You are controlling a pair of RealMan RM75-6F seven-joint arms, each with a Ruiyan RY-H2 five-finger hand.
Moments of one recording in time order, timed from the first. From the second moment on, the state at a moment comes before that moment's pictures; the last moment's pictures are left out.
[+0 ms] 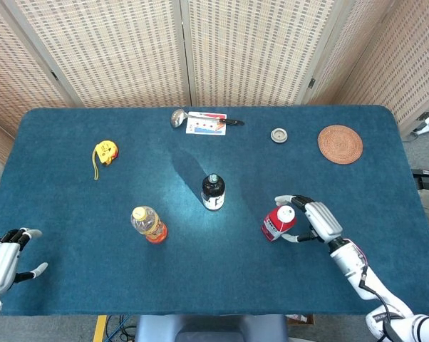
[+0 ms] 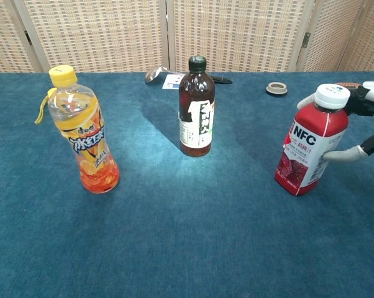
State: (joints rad) left arm -0.10 -1.10 -0.03 -1.63 1.44 1.43 0.15; right arm 0.46 -1.41 0.06 -1.32 -1.59 1.13 0.61
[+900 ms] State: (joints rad) left arm -0.10 -1.10 -0.03 -1.63 1.43 1.43 0.15; right arm 0.48 -1.48 0.06 -1.24 -1.57 1.19 0.66
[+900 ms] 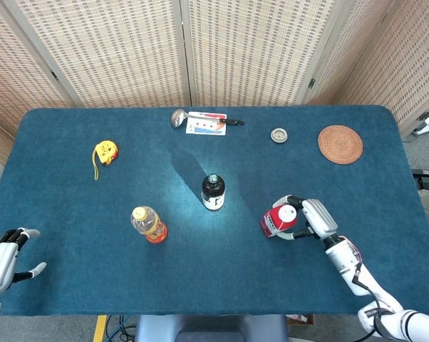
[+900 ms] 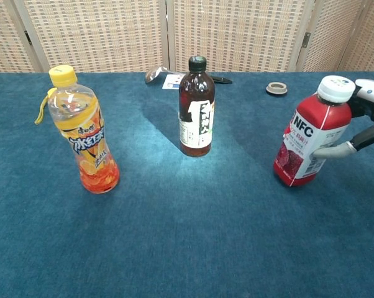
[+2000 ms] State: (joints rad) left arm -0.11 -1.12 -0.04 -1.58 1.40 1.41 0.14; right arm 0.58 -1.59 0.17 -1.04 -1.45 1.08 0.75
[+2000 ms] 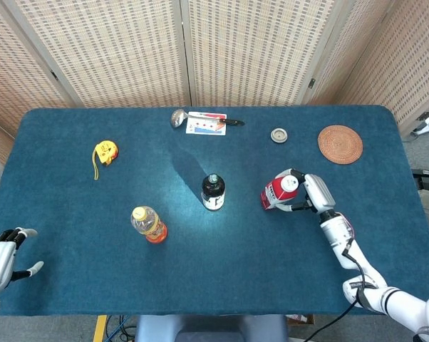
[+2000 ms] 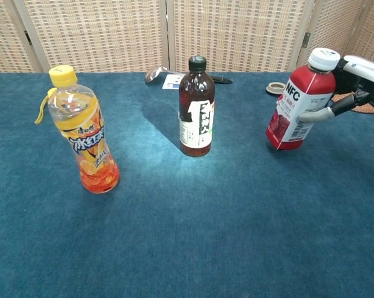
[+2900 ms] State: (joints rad) left arm -0.11 -1.12 -0.04 -1.58 1.40 1.41 0.13; right arm 0.63 -1.62 0.16 -1.00 -1.45 1.03 0.79
